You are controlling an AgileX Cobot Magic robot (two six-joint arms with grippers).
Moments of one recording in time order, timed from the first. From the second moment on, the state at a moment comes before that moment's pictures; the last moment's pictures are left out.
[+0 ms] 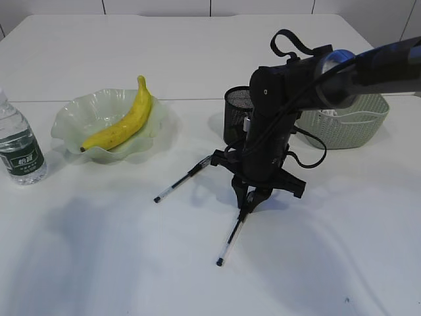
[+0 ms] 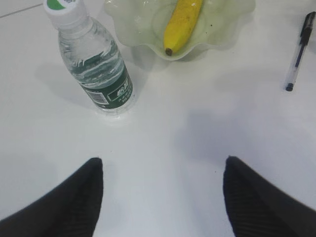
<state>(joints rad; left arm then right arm) -0.06 0.97 -0.61 -0.16 0.46 0.29 0.43 2.23 -1.60 0.12 0.96 0.82</state>
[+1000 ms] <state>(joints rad) -0.06 0.97 -0.61 -0.16 0.46 0.29 0.43 2.23 -1.68 0.12 1.00 0.84</state>
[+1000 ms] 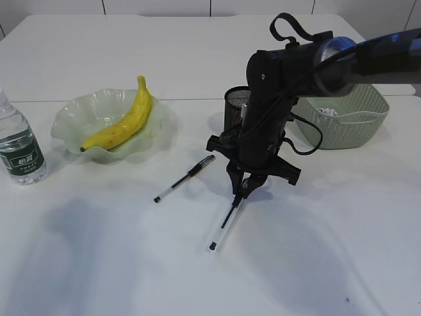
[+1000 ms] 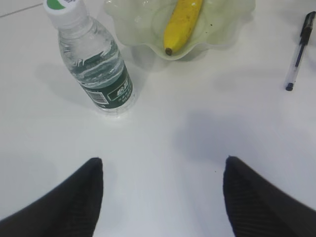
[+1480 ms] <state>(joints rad) -0.06 0.97 -0.61 -0.16 0.46 0.29 0.43 2.24 -1.72 0.13 1.03 0.77</state>
